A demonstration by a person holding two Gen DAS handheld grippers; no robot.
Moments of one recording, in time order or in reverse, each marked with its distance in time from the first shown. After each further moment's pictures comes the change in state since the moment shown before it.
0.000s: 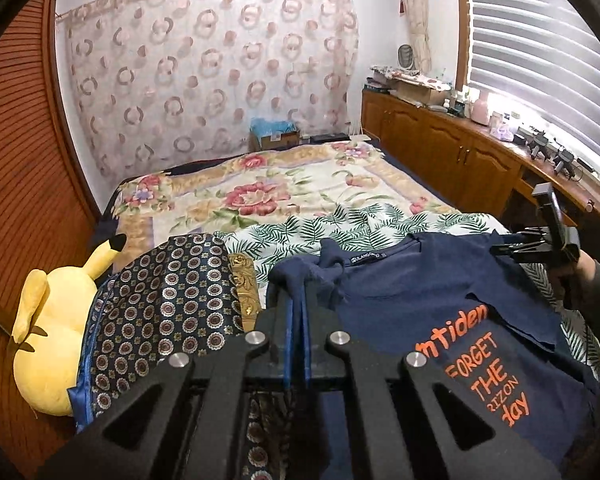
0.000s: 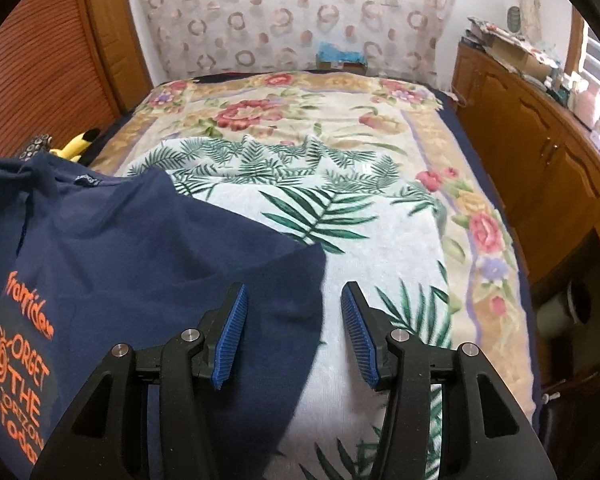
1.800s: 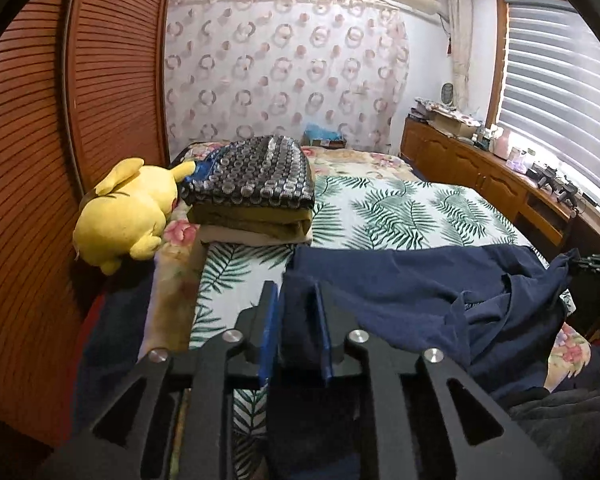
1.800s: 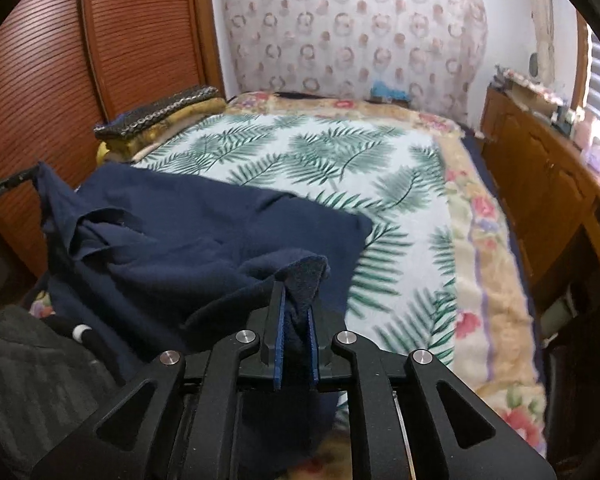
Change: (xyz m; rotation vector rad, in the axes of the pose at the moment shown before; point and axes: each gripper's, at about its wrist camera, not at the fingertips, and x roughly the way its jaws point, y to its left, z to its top) left arm -0.220 -0.013 -0.252 -0.205 -0.099 0.117; right arm -0.251 0.091 -0.240 -0.135 -0.146 0.112
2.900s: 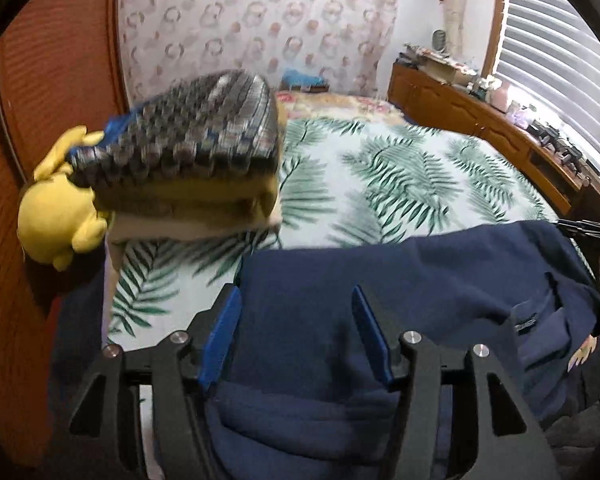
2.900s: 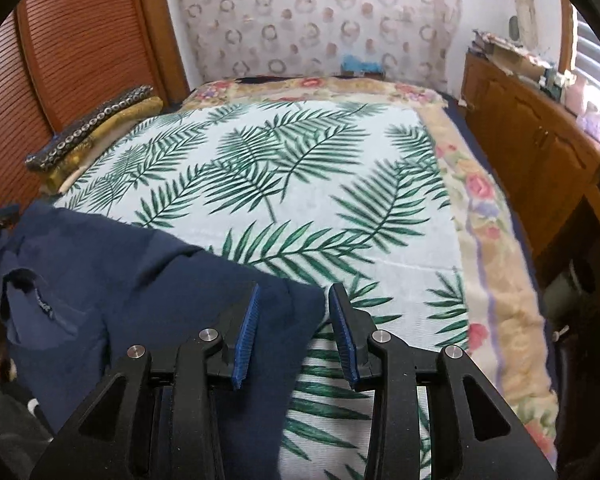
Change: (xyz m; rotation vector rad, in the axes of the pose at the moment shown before) left arm 0.146 -0.018 0.016 0.035 0.224 -0.054; right arm 0.105 -0.056 0.039 0.117 0.084 -0.041
